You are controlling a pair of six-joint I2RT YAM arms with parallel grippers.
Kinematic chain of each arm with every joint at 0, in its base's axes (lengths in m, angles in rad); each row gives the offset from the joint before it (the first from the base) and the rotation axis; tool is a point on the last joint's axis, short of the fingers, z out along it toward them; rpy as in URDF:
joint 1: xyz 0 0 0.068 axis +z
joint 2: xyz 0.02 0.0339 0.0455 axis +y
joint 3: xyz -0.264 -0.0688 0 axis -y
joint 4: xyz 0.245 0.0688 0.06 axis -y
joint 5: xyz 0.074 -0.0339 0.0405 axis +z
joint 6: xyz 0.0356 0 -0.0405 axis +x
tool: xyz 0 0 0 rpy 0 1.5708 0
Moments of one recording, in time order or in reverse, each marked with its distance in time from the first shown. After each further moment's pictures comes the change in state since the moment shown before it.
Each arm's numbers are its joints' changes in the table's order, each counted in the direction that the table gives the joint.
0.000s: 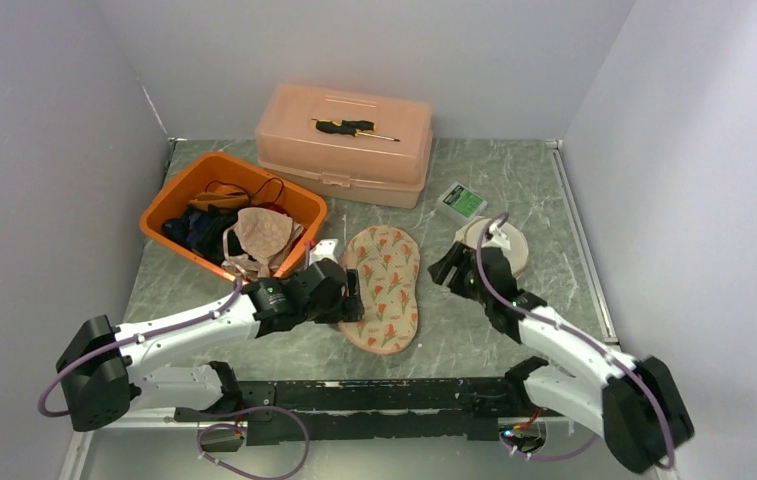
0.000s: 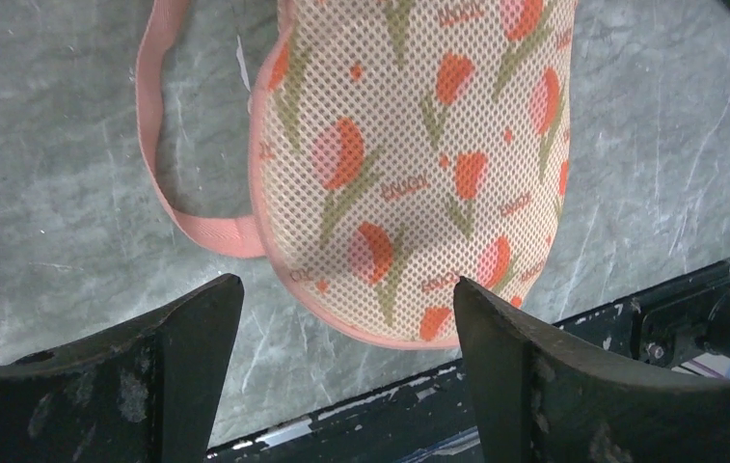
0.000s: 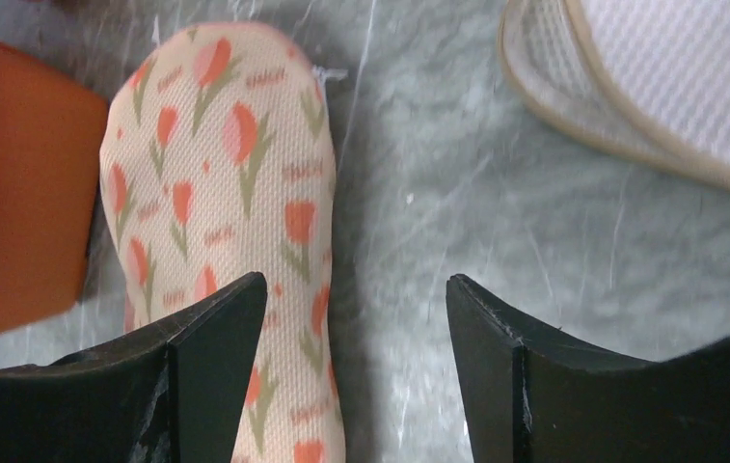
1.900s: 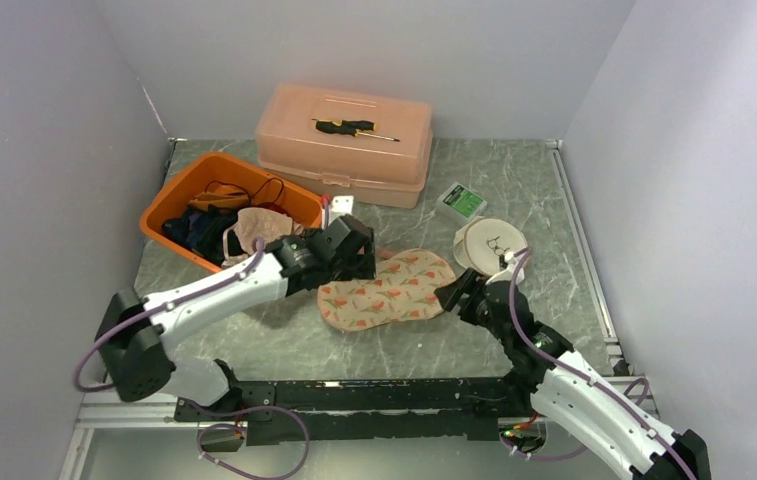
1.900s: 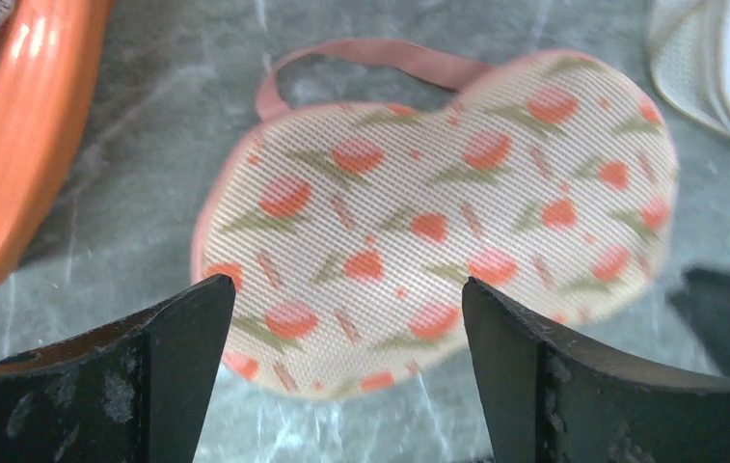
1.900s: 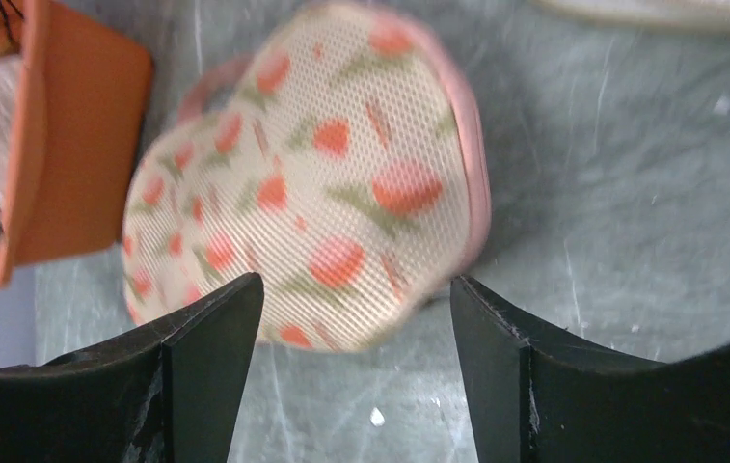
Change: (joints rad) left arm 0.100 0.273 0.371 -0.124 0.150 0.129; right arm 0.100 -0.409 -0.157 -0.218 -0.038 0.115
